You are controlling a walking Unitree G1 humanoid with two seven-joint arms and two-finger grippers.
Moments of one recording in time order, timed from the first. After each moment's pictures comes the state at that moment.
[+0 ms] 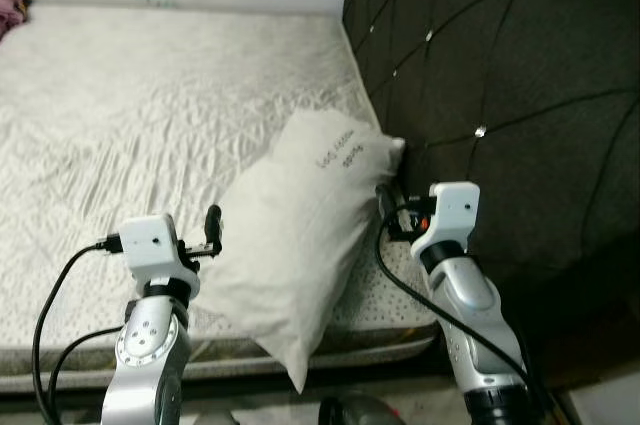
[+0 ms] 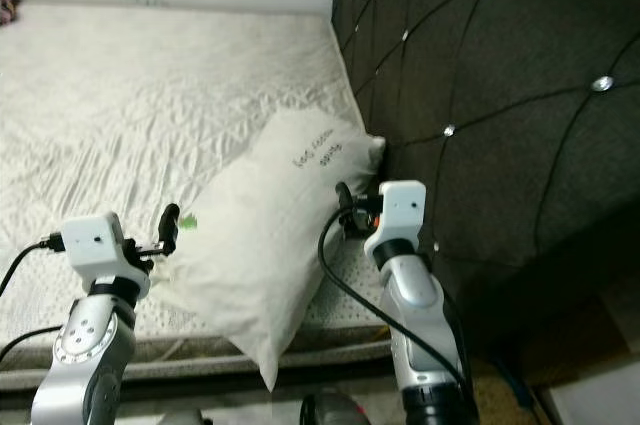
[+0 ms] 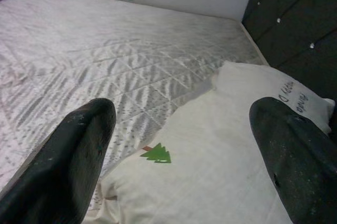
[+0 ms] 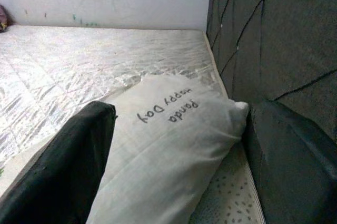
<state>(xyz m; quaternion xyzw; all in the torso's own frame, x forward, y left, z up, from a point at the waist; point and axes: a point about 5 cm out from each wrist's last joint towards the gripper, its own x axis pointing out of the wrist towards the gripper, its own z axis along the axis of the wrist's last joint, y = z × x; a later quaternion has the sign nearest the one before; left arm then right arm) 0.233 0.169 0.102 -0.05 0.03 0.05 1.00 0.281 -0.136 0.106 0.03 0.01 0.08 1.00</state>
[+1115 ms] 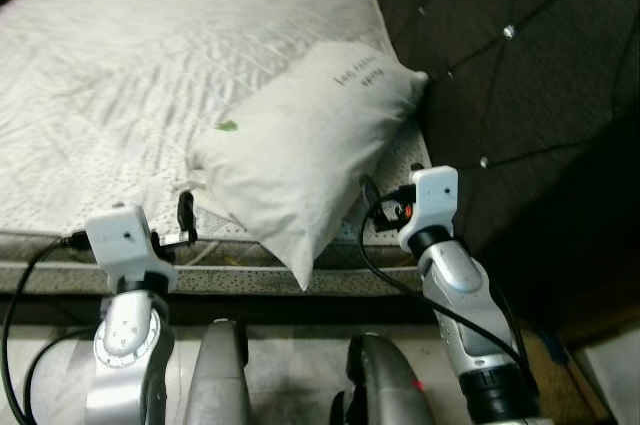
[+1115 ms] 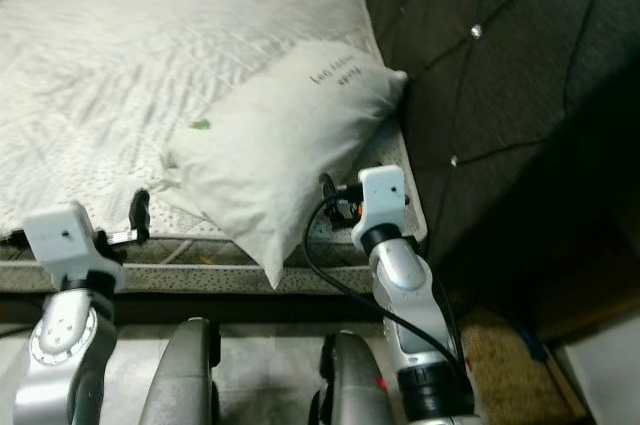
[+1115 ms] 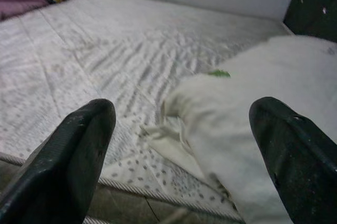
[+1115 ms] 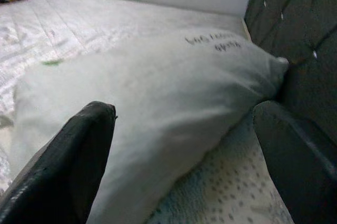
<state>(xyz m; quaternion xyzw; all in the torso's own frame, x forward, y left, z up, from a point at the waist) 0.229 0.187 0.115 -0.04 0.00 0.10 0.99 0.293 -0.121 0.113 -0.01 0.00 0.13 0.99</state>
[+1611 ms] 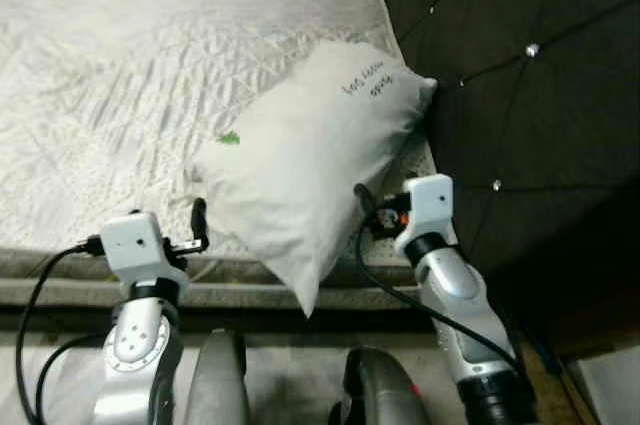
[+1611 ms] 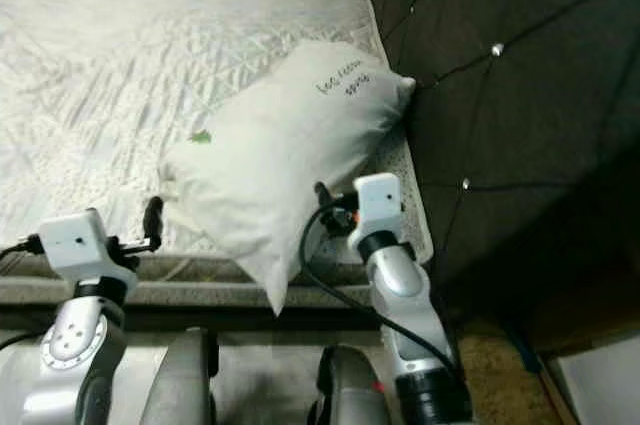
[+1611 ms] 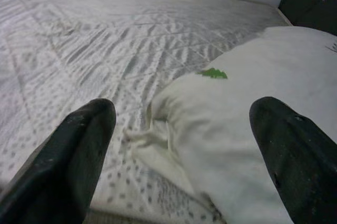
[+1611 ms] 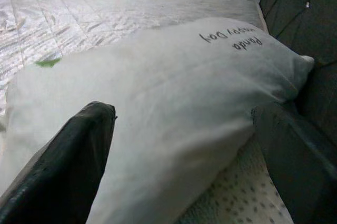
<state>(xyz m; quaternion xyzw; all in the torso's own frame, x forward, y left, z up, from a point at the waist) 0.227 0.180 0.110 -0.04 0.00 0.08 1.00 0.289 -0.113 0.109 0.00 0.01 0.14 0.99</state>
